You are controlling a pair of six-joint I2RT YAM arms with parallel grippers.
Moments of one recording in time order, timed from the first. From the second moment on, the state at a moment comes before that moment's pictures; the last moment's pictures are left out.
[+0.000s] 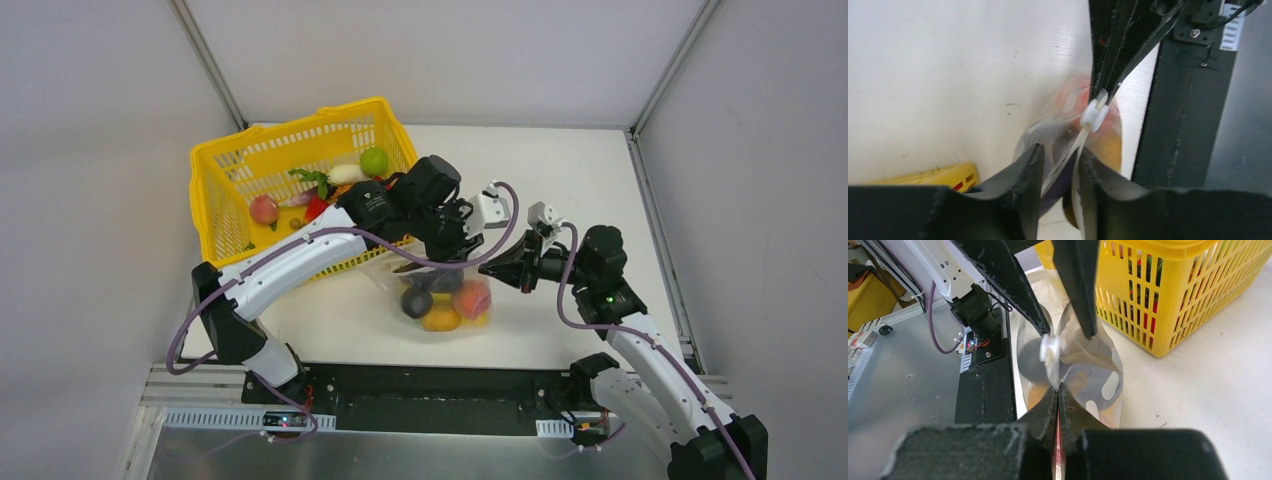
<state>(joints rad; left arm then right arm) -0.97 1.56 1.65 -0.87 0.29 0.31 0.38 0.78 0.52 0.18 -1.01 0.18</state>
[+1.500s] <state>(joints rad) -0.97 1.57 1.62 -0.85 0.36 0.24 0.38 0.87 0.56 0.19 -1.01 0.19</state>
